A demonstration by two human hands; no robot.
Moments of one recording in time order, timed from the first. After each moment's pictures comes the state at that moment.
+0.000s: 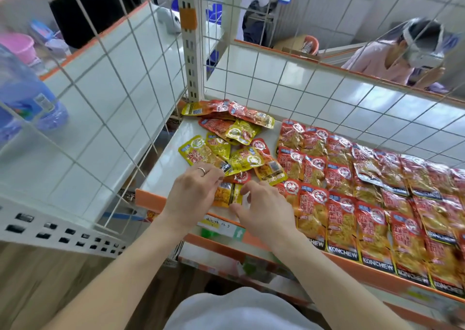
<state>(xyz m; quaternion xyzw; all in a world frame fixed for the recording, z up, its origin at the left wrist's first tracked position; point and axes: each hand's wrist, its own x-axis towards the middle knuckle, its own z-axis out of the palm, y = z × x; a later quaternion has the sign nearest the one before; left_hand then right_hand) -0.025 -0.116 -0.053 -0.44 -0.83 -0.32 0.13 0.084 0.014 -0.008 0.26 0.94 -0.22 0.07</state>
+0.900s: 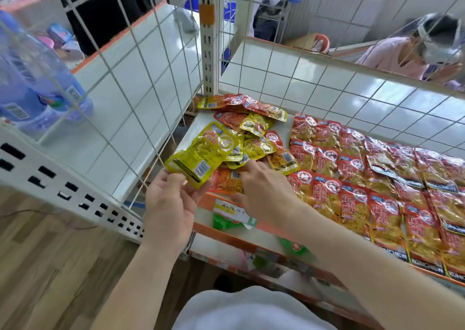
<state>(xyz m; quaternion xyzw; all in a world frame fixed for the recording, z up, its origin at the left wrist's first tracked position) 0.030 -0.164 0.018 0.11 -0.45 -0.87 -0.16 0.070 0.005 -0.004 0.03 1.00 -0.04 0.07</state>
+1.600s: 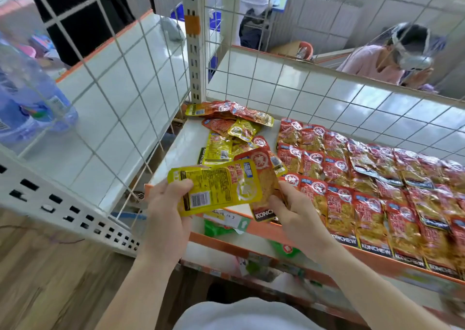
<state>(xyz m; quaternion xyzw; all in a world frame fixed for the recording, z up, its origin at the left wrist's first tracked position) 0.039 -0.160 0.021 0.06 -0.53 -0.82 -0.18 0.139 0.035 -0.012 0.18 0.82 -0.53 -0.08</state>
